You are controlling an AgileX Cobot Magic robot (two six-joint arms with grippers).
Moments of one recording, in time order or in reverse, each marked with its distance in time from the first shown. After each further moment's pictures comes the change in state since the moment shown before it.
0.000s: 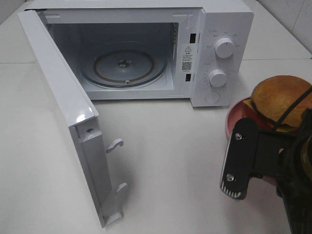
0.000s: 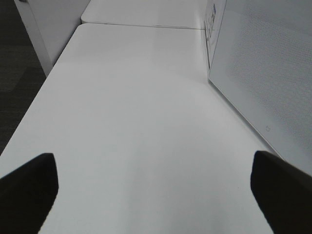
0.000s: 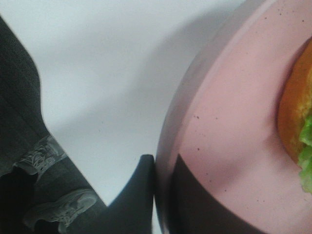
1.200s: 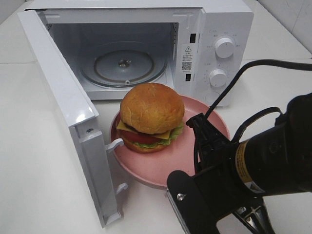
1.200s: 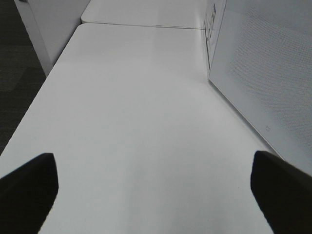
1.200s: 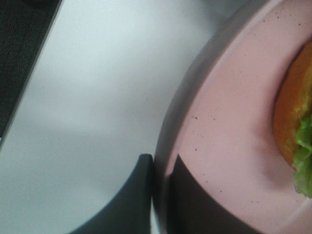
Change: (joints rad) left arm 0.000 0.000 0.000 0.000 0.000 0.000; right arm 0.009 0.149 0.007 -0.058 -0.556 -0.706
